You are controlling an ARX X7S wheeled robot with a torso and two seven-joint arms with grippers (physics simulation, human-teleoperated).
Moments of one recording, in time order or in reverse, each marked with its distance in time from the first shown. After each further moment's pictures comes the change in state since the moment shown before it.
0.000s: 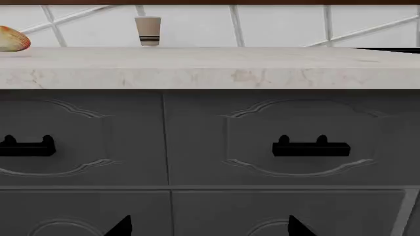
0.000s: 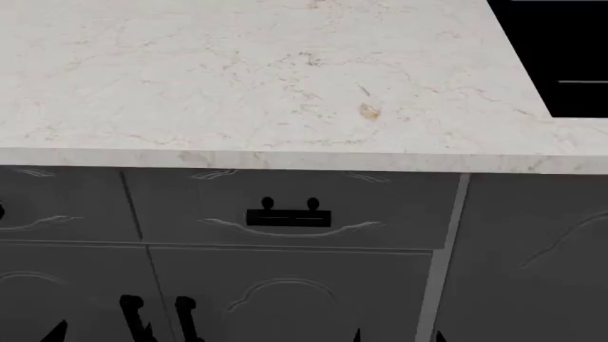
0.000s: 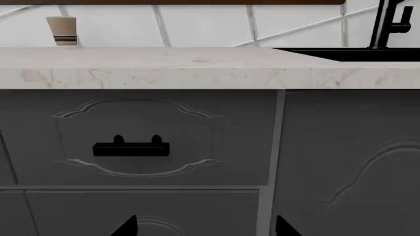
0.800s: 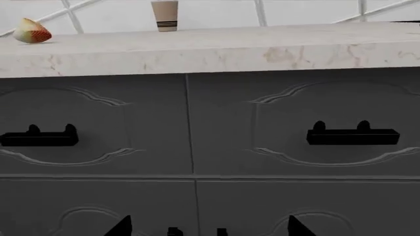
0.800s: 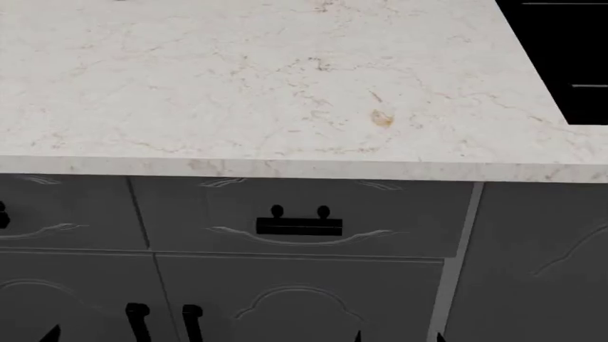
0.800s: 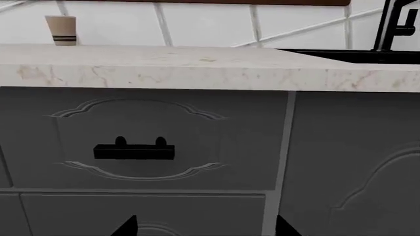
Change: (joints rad) left arm -0.024 -0.053 0.065 0.002 -0.022 -0.093 -0.125; right arm 0.006 0.056 -0.070 0.034 0.039 -0.032 0.078
